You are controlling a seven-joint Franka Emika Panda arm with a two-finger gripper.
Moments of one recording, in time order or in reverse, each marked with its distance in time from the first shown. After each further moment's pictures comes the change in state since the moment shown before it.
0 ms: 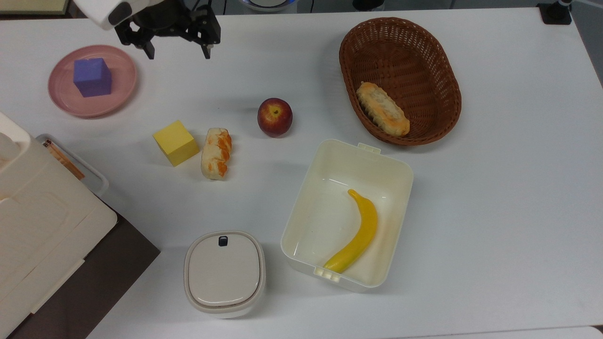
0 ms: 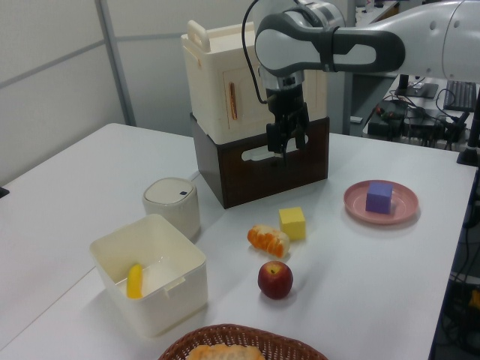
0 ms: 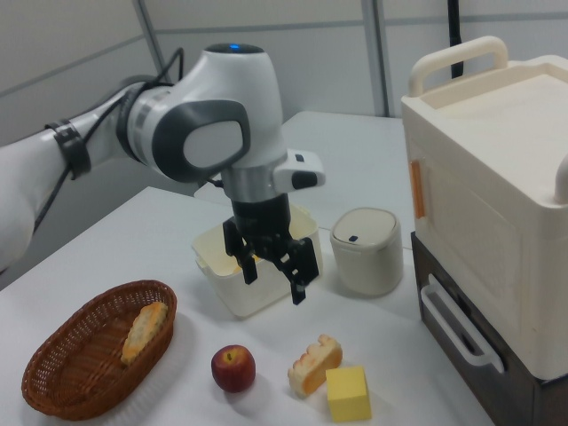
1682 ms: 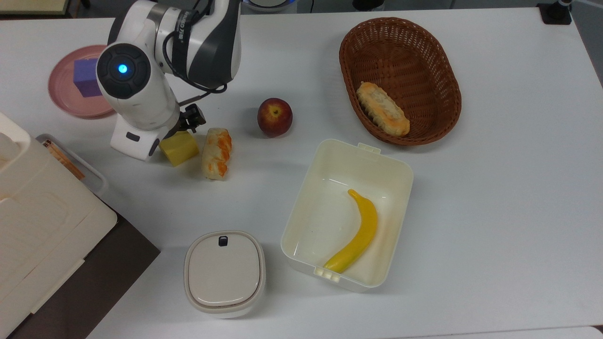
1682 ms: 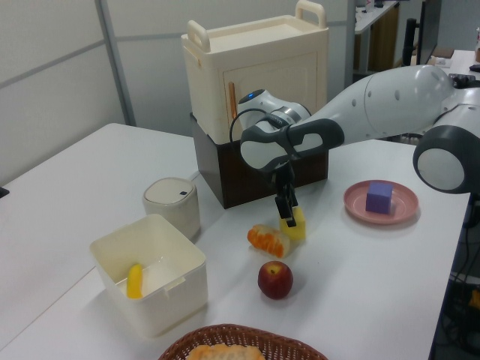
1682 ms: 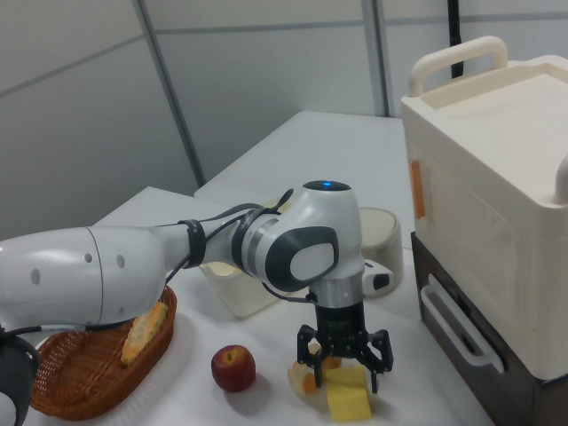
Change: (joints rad) arm -0.048 0.332 0.000 -0.055 -0.084 0.281 -0.419
